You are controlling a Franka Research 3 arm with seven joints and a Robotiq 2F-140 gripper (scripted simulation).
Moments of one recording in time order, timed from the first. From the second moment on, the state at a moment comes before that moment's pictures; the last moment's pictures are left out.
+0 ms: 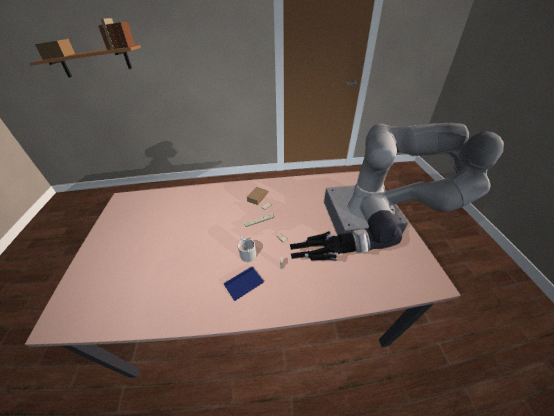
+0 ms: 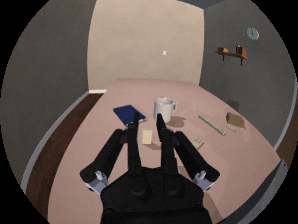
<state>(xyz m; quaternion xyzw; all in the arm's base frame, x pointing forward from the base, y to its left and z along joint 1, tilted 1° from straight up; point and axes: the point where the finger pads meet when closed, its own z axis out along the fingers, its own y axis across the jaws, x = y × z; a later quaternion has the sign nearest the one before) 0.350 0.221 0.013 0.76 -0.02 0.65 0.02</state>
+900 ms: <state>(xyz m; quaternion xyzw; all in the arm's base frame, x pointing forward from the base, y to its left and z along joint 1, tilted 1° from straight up) 0.392 0.221 0.043 0.73 -0.52 0.45 -0.06</state>
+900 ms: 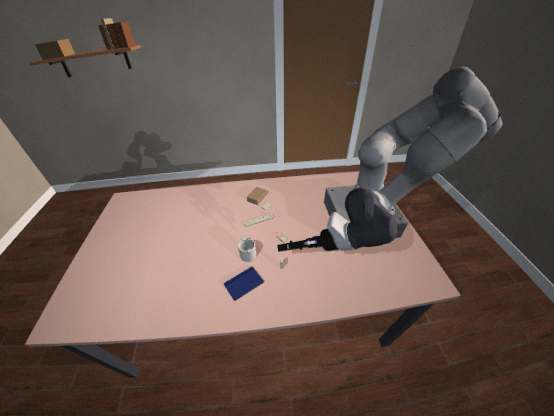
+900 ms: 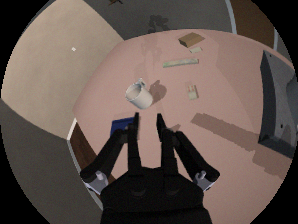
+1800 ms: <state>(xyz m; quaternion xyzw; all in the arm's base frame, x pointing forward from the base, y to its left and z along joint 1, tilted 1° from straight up) 0.406 0.201 0.055 0.31 -0.95 0.06 -0.04</state>
